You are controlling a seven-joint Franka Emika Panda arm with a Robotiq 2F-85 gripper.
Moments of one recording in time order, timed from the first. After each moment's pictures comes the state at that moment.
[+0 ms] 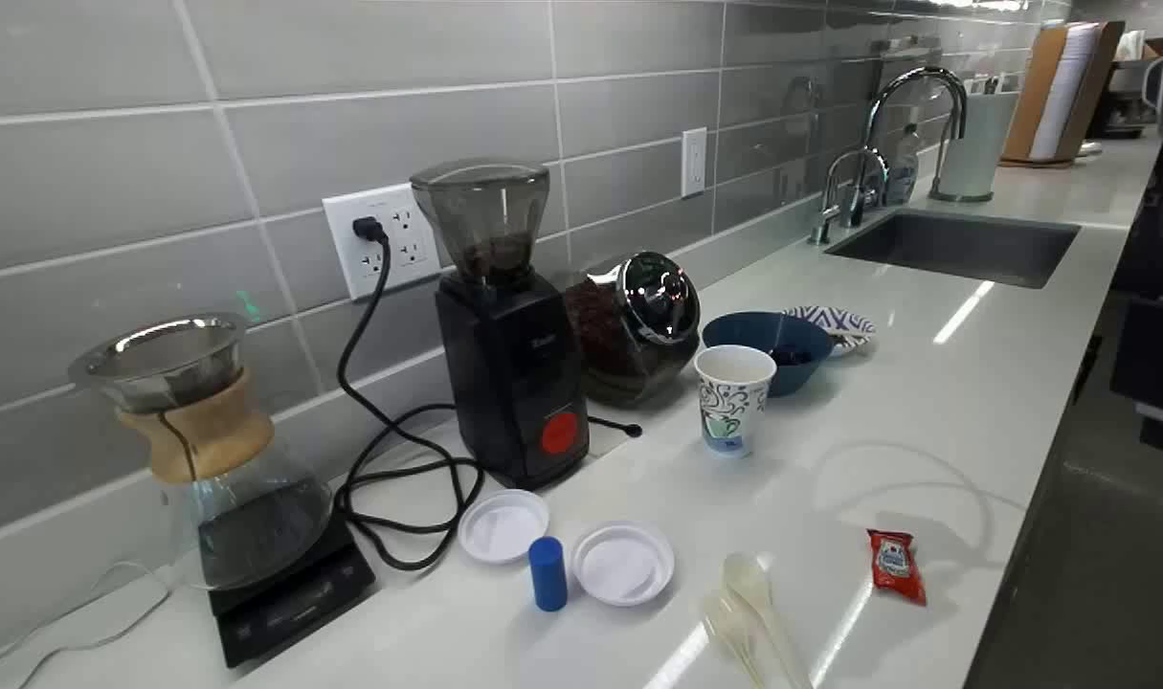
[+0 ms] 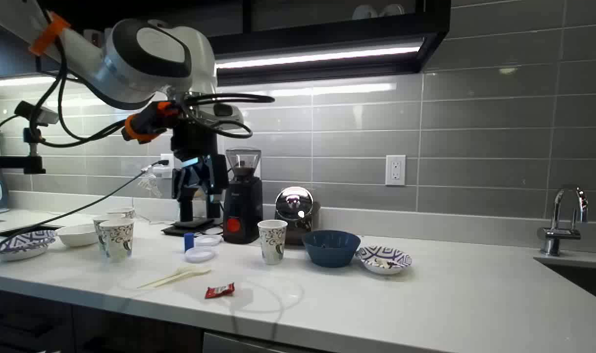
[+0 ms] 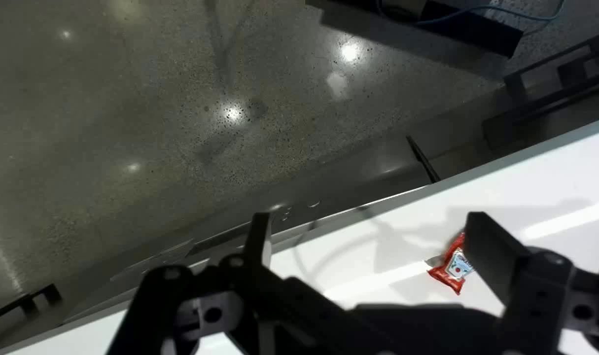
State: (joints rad) arm 0.08 -0.57 0.22 -2.60 -0.15 1.95 0.02
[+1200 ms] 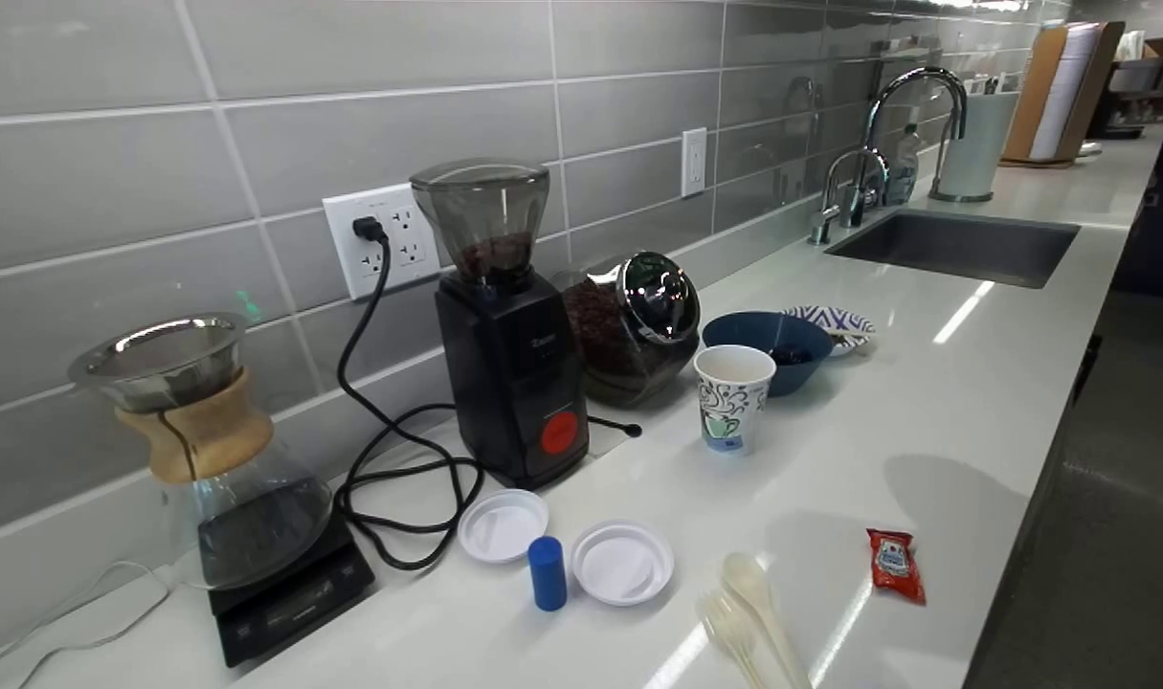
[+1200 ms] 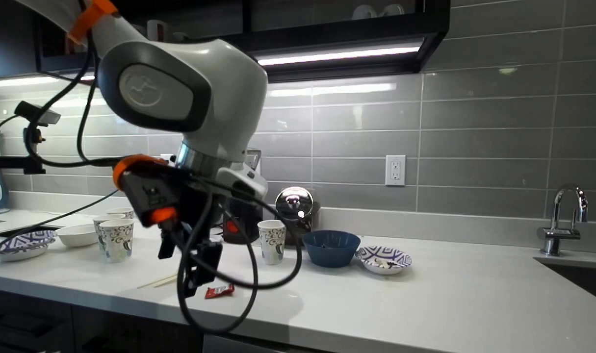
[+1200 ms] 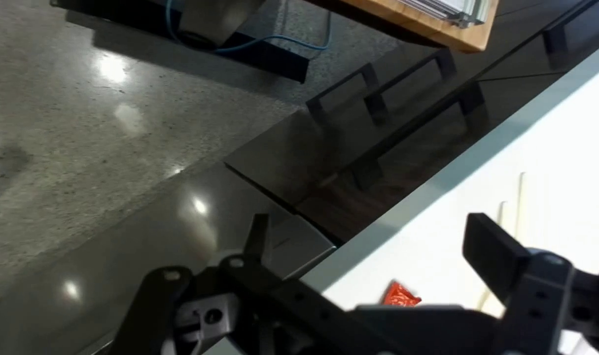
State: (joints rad) arm 0.10 -0.48 -0.24 -2.74 0.20 2.00 -0.48
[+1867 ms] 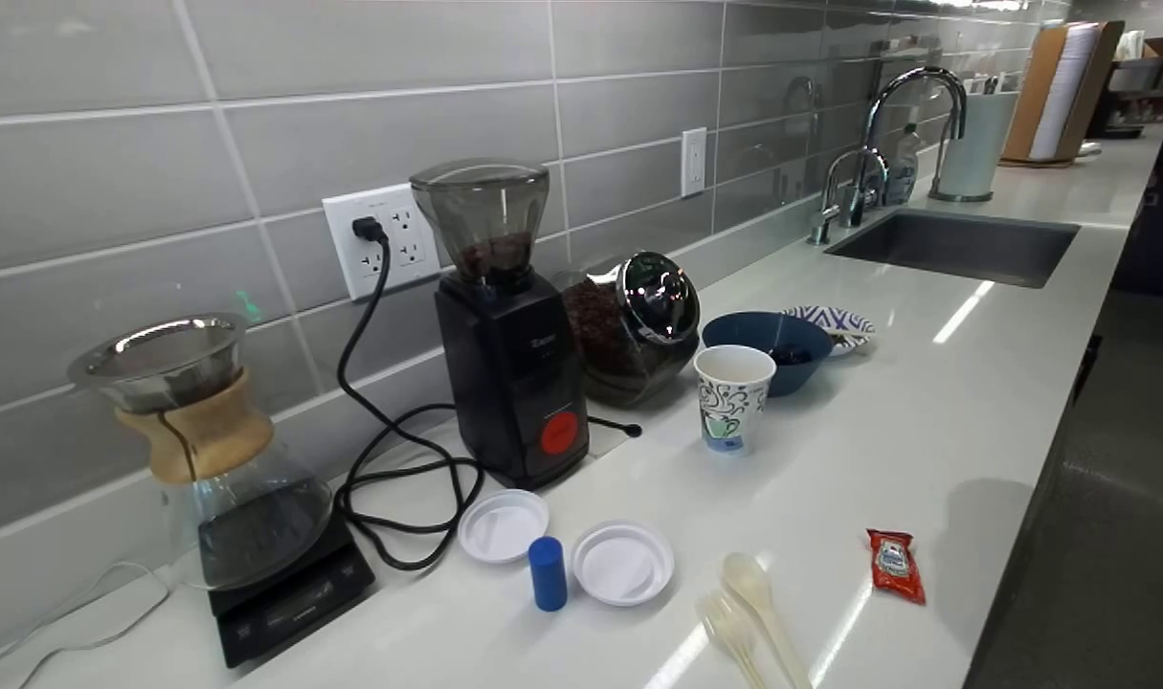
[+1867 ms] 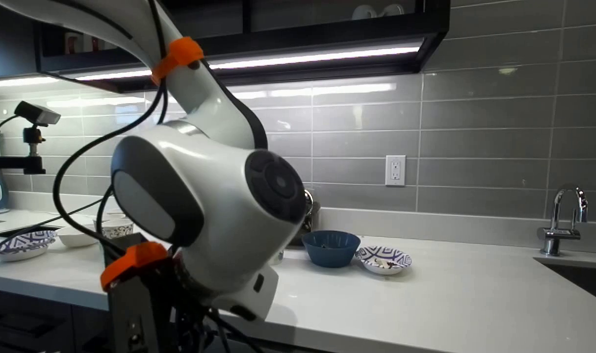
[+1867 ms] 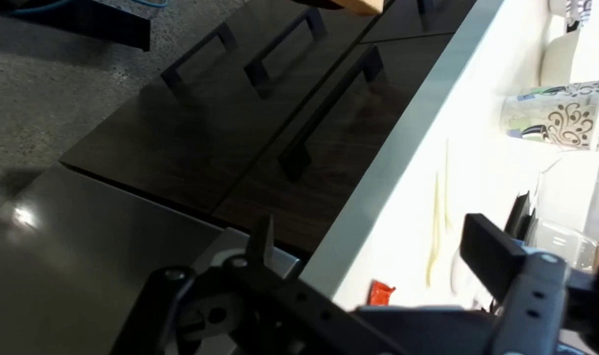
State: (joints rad) arm -0.01 -0.13 -0.39 -2.72 0.61 1.95 -0.97
